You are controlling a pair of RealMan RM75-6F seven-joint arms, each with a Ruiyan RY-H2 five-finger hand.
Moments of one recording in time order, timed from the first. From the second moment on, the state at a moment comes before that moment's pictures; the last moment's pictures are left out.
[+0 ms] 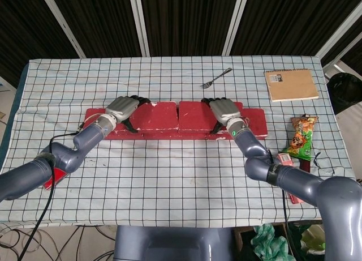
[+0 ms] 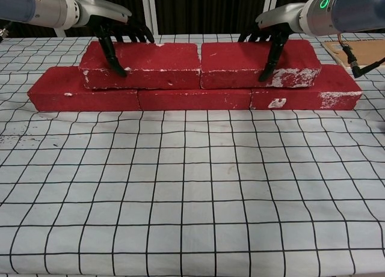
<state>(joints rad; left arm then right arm) -1.14 -1.41 -0.20 -1.10 1.12 0.35 -0.15 1.21 -1.45 0.13 -1.15 -0.56 0.51 -0.25</state>
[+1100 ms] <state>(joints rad) -1.11 -1.39 -0.21 -1.13 1.16 0.37 -0.21 1.22 -1.43 0.13 -1.19 -0.55 0.54 -0.25</state>
